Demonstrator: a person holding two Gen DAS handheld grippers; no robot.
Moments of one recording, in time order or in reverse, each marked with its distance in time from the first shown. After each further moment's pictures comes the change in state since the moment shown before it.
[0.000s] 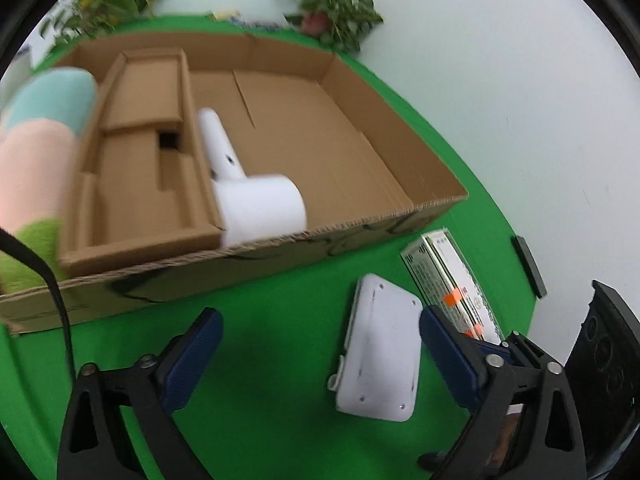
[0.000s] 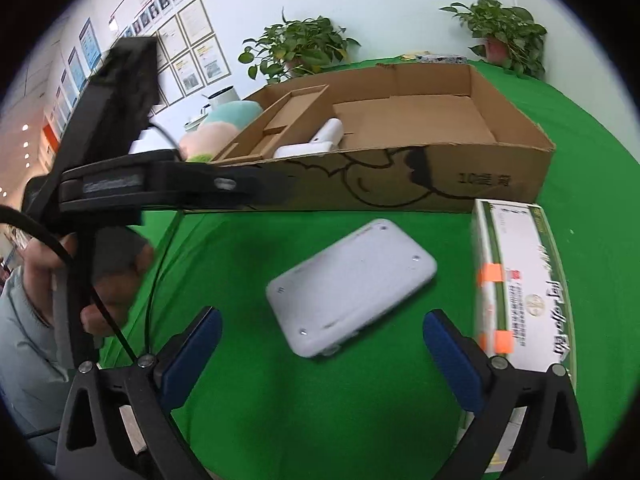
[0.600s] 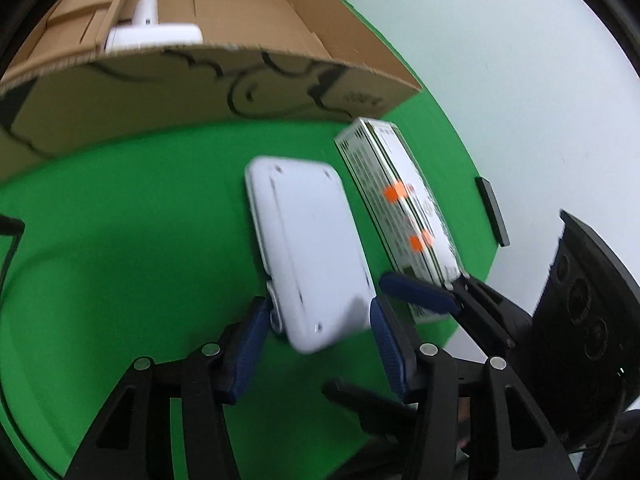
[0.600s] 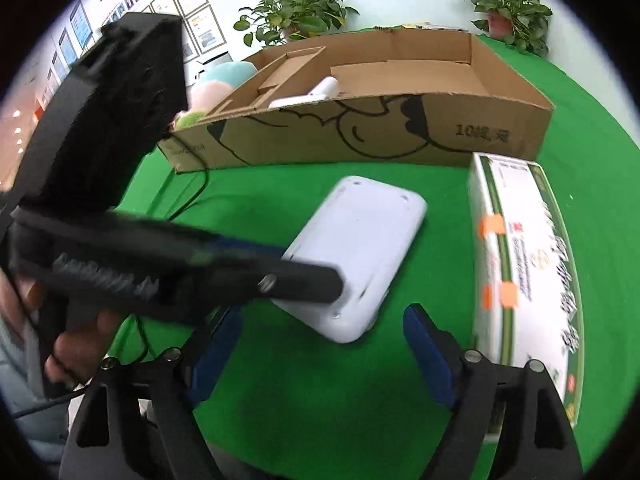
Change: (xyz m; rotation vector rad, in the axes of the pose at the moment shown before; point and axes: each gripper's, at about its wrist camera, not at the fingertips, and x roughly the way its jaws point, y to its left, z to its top) left arm 0.030 -0.048 -0.057 -0.078 0.212 -0.138; right arm 0.000 -0.020 -0.025 -0.007 0.139 -0.023
